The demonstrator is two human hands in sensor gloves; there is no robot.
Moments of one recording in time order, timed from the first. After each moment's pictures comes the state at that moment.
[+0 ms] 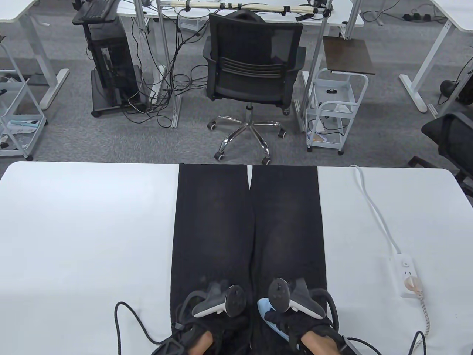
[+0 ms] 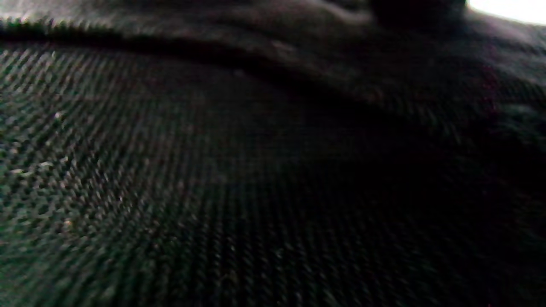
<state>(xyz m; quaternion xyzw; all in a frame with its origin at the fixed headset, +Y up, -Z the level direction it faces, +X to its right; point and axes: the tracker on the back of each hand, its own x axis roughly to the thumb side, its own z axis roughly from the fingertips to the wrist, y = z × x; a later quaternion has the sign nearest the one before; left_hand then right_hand) -0.064 -0.811 -0.314 -0.25 -0.20 0.03 0.95 0.125 -0.757 -0.317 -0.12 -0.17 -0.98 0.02</state>
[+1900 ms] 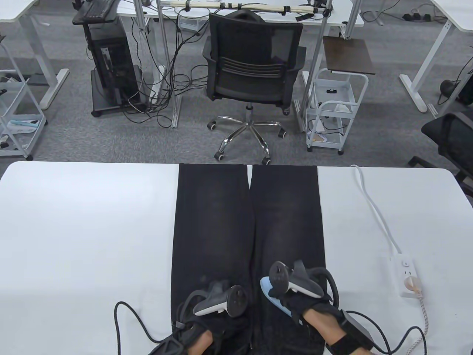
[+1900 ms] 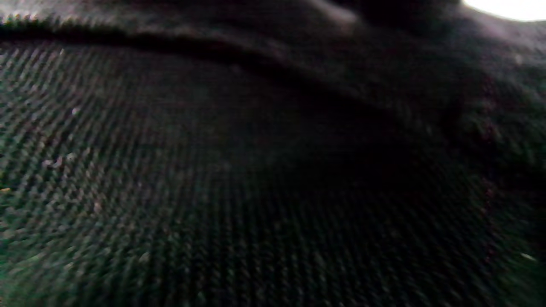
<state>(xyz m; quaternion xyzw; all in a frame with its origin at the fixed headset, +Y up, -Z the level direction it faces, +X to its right) -0.061 -0.815 -0.315 -0.27 -0.22 0.03 0.94 0.132 -0.756 -0.394 -0.10 -0.13 -0.99 0.05</state>
